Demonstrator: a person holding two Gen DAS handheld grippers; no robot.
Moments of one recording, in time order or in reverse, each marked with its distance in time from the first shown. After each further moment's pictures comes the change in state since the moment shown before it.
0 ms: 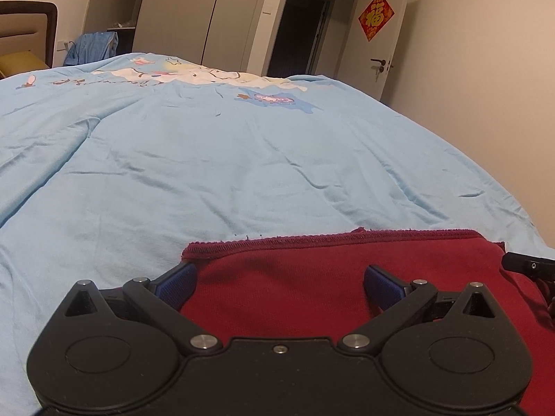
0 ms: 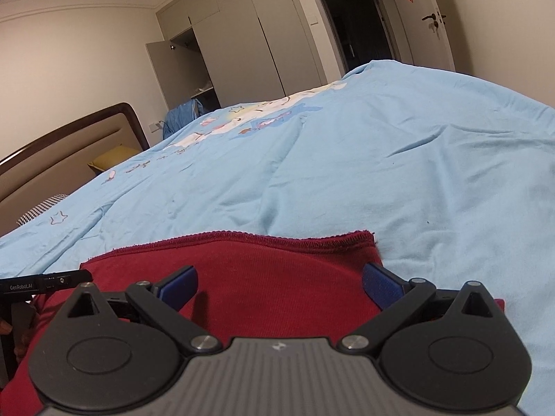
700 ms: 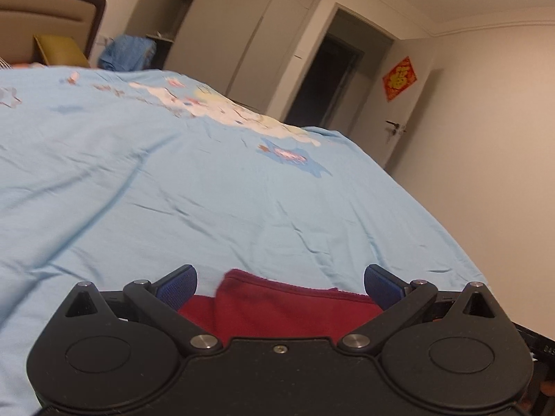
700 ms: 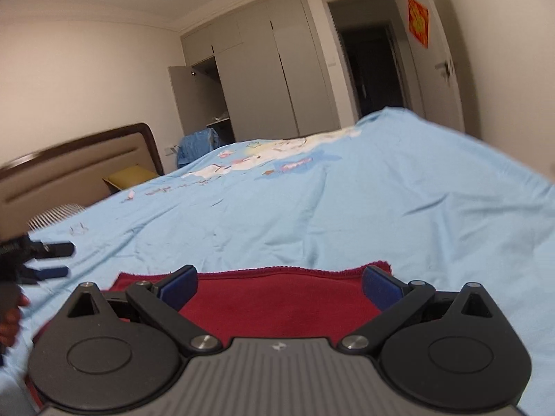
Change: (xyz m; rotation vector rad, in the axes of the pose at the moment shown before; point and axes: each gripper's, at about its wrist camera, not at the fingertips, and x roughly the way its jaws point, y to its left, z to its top) left arm -0.109 0.013 0.023 -0.187 -0.145 0.022; right arm -0.076 0.068 0.004 -0.125 -0.139 -0.040
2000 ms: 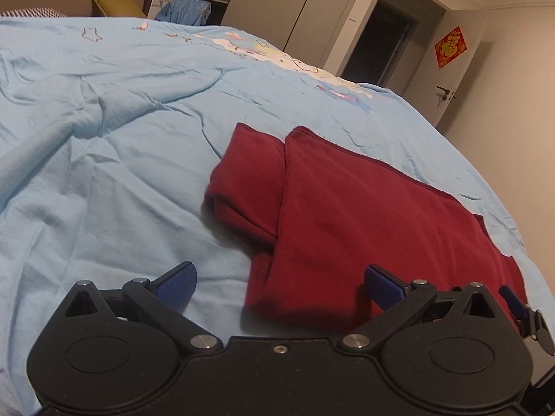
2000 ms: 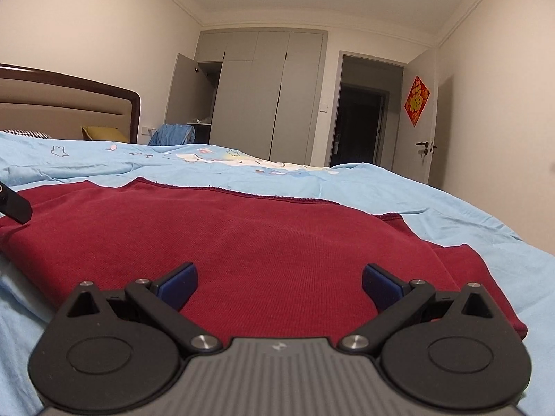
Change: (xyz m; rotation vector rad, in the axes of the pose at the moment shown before) left arm -0.098 0.001 -0.116 -0.085 0.157 0.147; right arm -0.021 0.119 -0.143 -0.283 -0.132 -0.210
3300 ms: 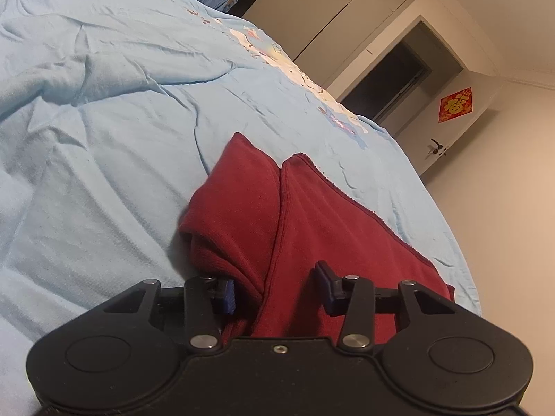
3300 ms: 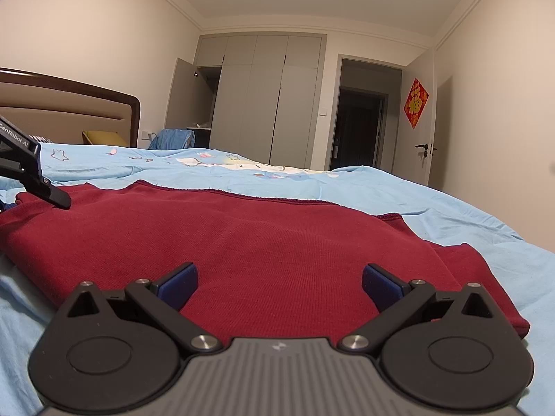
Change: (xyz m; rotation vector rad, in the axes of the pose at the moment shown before) left arm 0.048 0.025 0.028 -0.260 -0.044 -0.129; right arm 0.000 -0.002 -0.003 0.003 -0.007 -0.001
